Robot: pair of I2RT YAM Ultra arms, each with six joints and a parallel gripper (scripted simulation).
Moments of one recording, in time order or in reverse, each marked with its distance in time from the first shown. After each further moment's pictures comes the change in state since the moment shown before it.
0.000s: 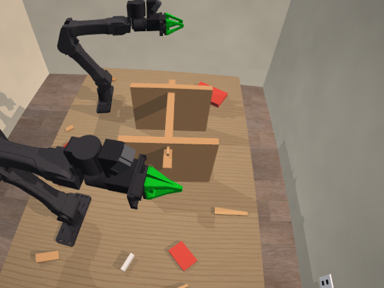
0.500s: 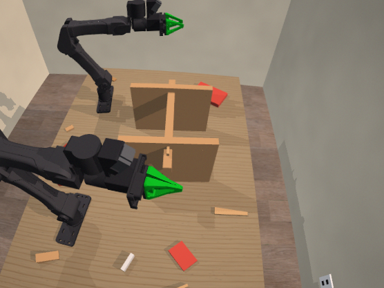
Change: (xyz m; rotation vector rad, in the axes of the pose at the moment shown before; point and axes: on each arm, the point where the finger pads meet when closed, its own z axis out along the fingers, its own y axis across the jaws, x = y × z) left arm 0.000 0.000 0.000 0.000 0.000 0.000; right arm -0.002 -0.001 0.000 0.009 -0.003 -0.003
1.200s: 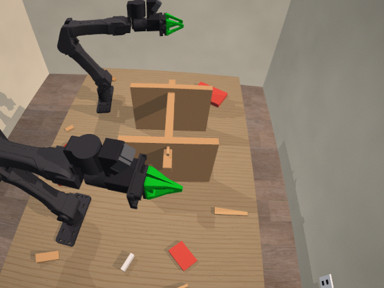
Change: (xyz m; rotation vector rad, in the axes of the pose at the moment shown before) left arm 0.001 0.000 0.000 0.000 0.003 0.000; right arm 0.000 0.000 0.000 0.001 0.001 -0.001
